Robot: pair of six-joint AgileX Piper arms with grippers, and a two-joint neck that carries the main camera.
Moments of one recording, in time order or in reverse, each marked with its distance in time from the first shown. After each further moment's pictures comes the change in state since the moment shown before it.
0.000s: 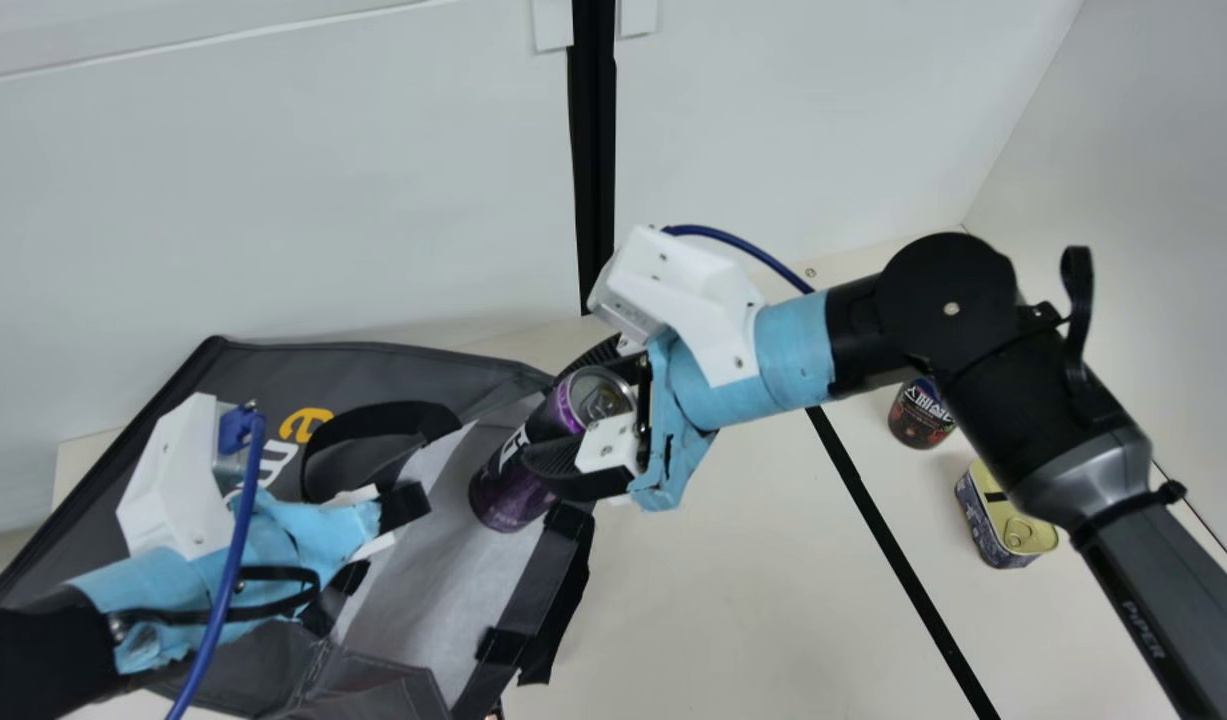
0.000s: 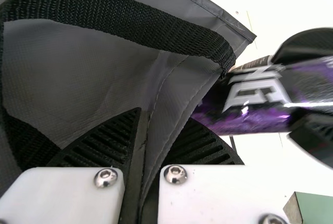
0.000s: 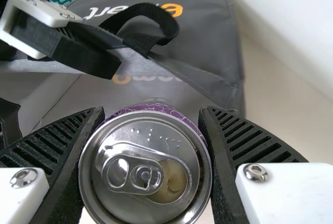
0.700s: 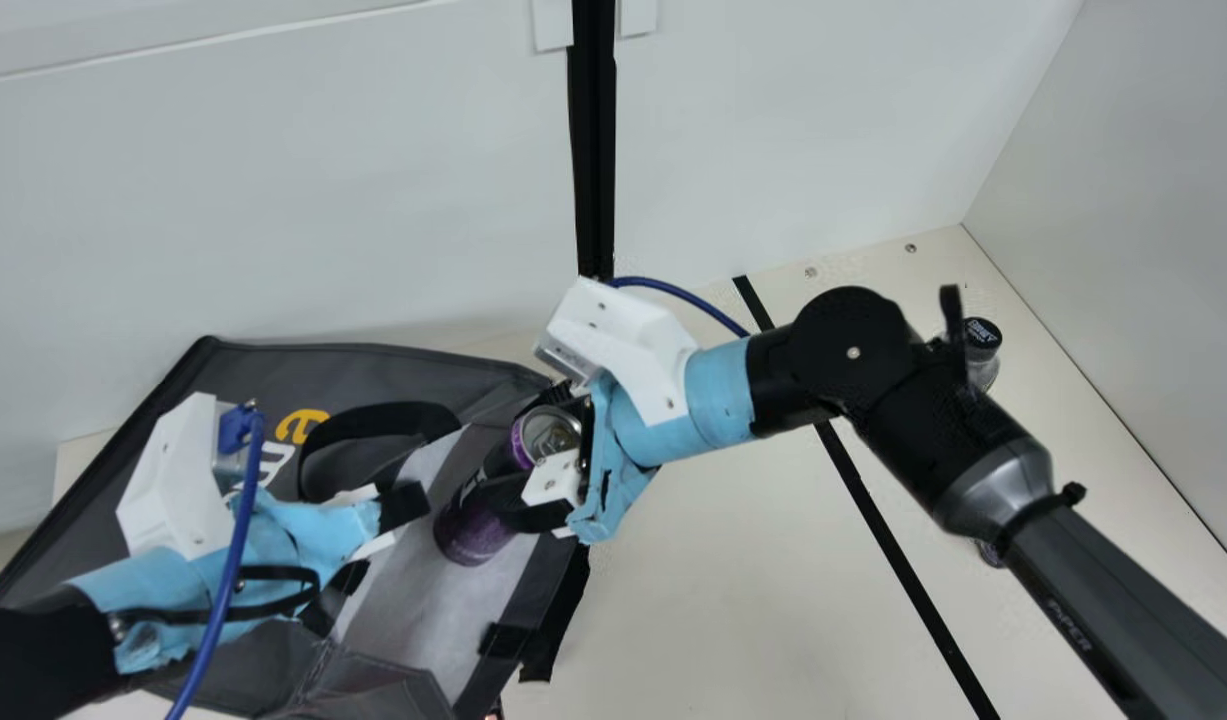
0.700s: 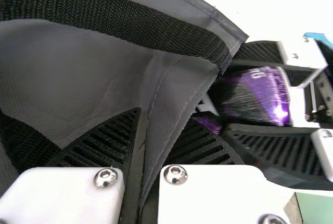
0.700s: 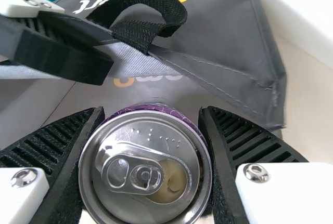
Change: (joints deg) left arm 0.0 0.0 0.0 0.0 0.0 0.0; right arm 6.0 2.8 6.1 2.0 -9.3 -0.2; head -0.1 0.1
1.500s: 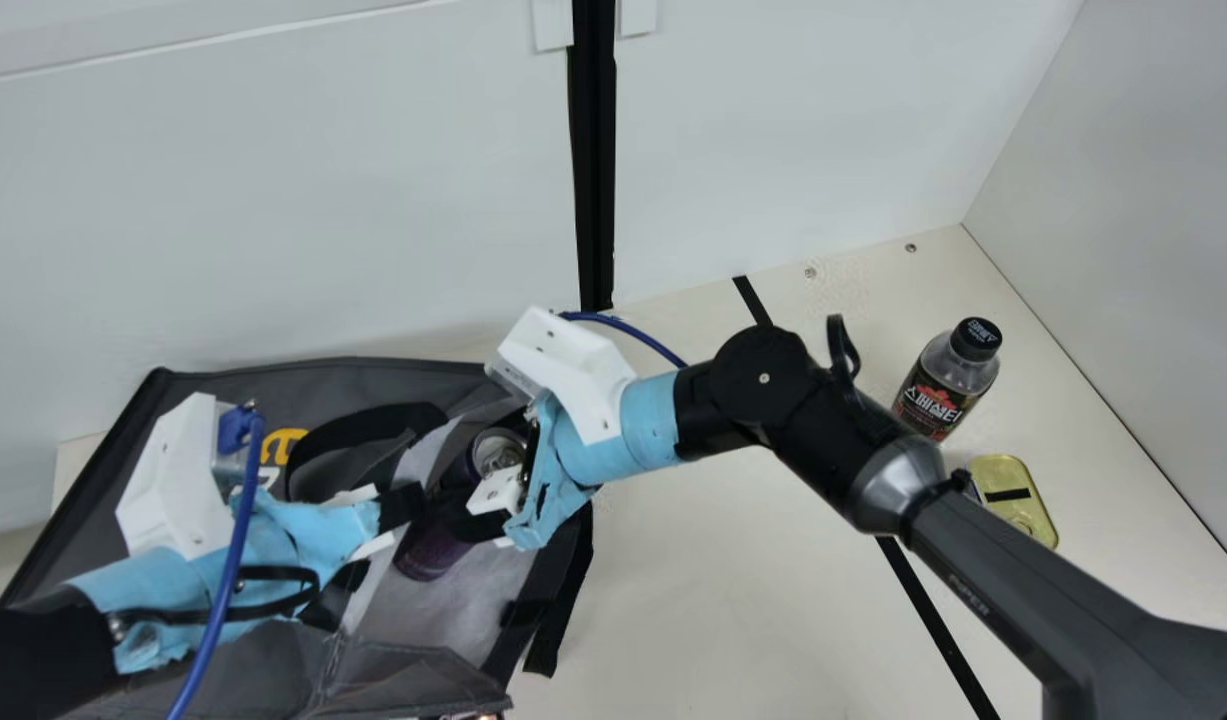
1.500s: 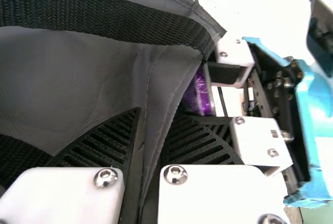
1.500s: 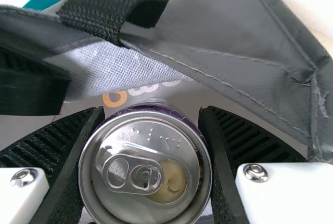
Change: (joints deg) left arm 0.0 0.0 0.0 0.0 0.0 0.0; right arm 5.0 6.2 3.3 6.6 -8.3 -2.0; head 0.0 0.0
